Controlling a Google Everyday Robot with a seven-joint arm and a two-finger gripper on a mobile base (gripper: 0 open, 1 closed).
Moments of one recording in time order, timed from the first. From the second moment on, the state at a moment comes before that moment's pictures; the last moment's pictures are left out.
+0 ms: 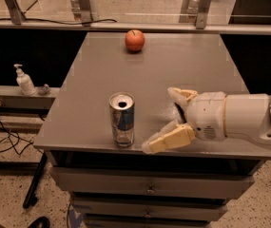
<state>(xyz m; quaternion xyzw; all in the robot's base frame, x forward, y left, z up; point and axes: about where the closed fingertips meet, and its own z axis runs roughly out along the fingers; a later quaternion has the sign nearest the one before) 0.457 -0.055 0.880 -0.46 0.70 0.27 0.47</state>
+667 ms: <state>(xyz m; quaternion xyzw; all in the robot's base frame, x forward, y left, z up) 0.486 -0.020 0.866 -0.40 0.71 0.30 0.50</state>
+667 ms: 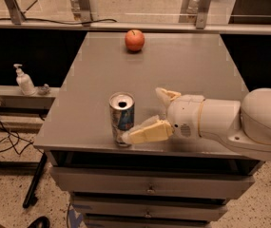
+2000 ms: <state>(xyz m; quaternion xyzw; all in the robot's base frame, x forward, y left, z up) 0.548 0.001 0.877 -0.30 0.74 0.31 0.51</state>
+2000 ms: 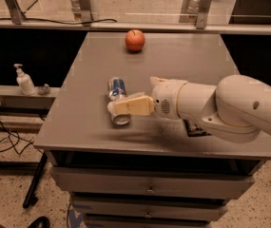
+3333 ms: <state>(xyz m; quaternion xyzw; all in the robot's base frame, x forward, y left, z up) 0.530 -0.086 0.916 -0.41 0.68 0.26 0.55</state>
